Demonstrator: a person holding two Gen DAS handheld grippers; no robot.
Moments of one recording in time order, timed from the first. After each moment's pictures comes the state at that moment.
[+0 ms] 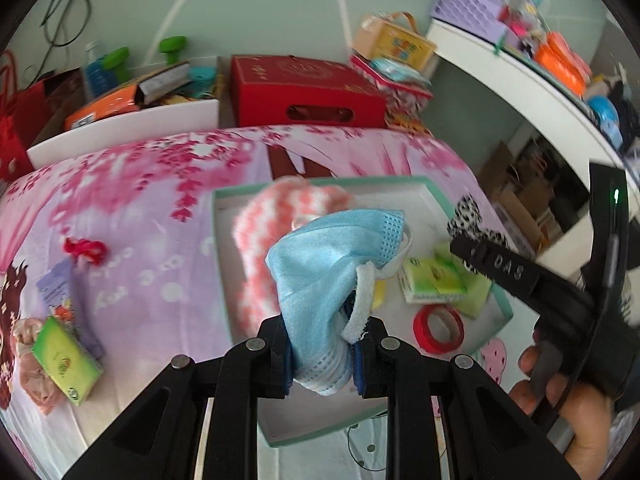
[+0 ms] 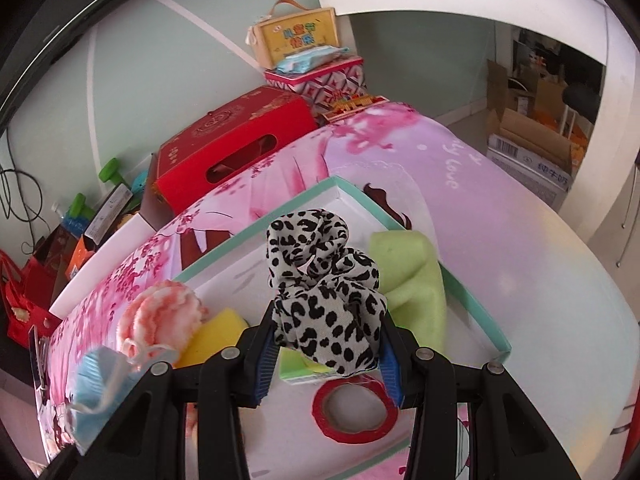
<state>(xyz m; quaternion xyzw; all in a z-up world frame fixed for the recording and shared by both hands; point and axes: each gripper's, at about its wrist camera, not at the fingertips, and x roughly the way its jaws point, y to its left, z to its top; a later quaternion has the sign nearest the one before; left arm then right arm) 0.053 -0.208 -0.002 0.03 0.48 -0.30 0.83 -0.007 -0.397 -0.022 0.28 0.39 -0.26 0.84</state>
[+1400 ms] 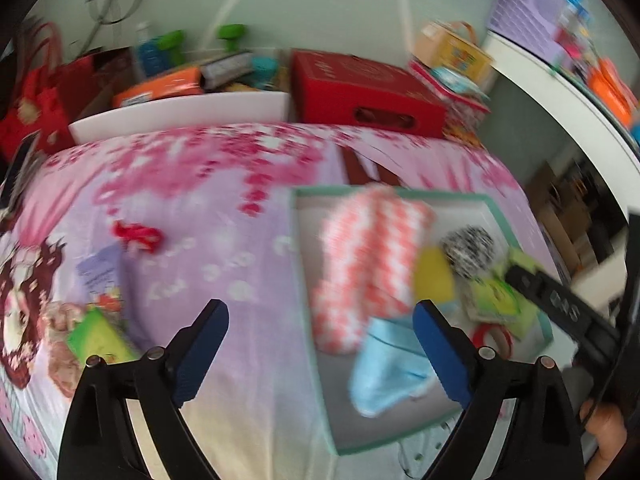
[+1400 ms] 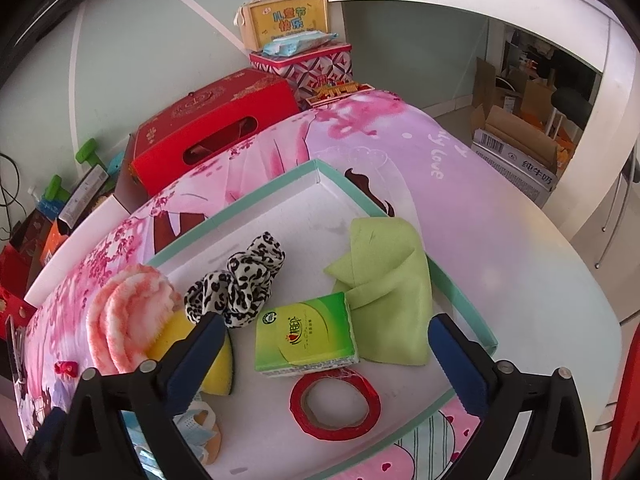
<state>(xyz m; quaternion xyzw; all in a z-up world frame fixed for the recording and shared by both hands) 0.086 -0.165 -0.005 0.01 0.49 -0.20 0.85 0.000 -0.393 -0.030 0.25 0.43 -0.29 0.82</state>
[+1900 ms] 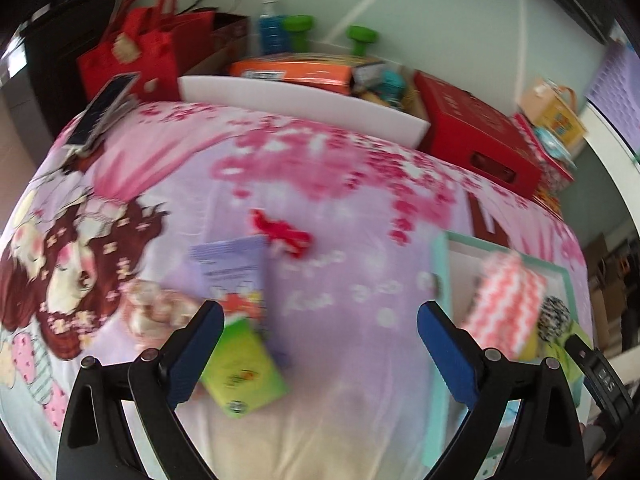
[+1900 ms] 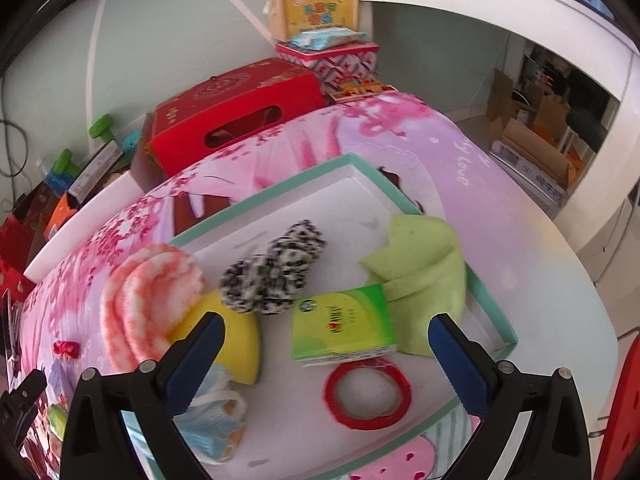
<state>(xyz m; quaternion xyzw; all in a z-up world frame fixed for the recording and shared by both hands) 0.126 -0.064 -0.007 -0.06 0.50 -0.06 0.86 0.017 -0.363 -0.023 0.22 0.44 -0.27 0.83</state>
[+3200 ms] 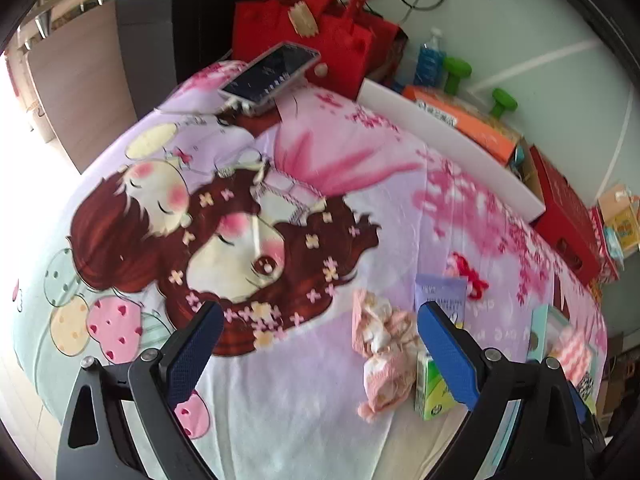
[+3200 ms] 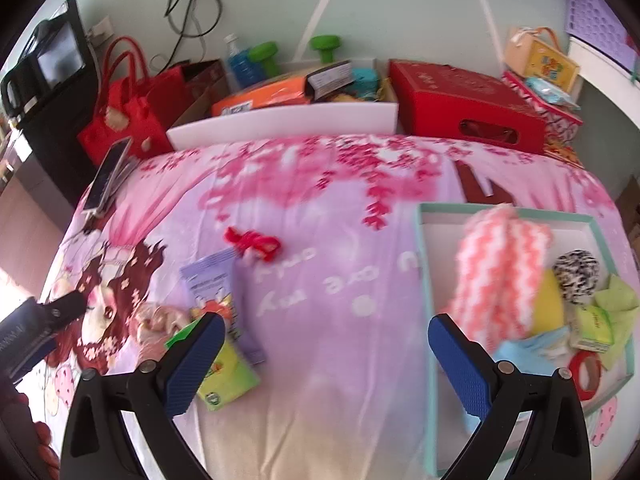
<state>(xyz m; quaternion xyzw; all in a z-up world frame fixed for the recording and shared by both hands) 0.114 0.095 -0.007 -0.15 0.51 0.07 0.85 0.088 -0.132 -0.012 0.09 0.47 -0.03 0.88</state>
